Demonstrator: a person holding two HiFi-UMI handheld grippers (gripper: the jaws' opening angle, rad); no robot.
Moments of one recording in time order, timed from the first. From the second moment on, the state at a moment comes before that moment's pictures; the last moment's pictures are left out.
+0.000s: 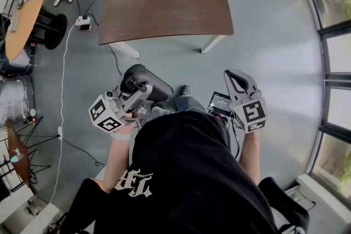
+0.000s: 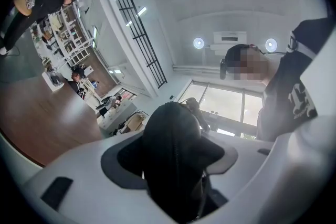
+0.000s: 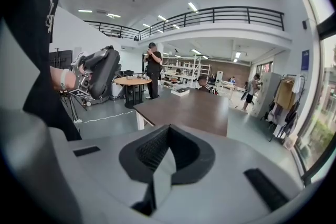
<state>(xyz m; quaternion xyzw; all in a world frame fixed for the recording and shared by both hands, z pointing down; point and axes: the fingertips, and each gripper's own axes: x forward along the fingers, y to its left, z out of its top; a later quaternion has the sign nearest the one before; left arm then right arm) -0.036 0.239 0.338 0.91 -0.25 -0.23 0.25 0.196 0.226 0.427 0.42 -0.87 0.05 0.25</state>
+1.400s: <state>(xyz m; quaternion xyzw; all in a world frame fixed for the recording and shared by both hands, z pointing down) 0.013 0.218 0.330 0.91 -0.26 -0.21 0.23 0.252 0.193 0.458 0.43 -0.87 0.11 0.19</state>
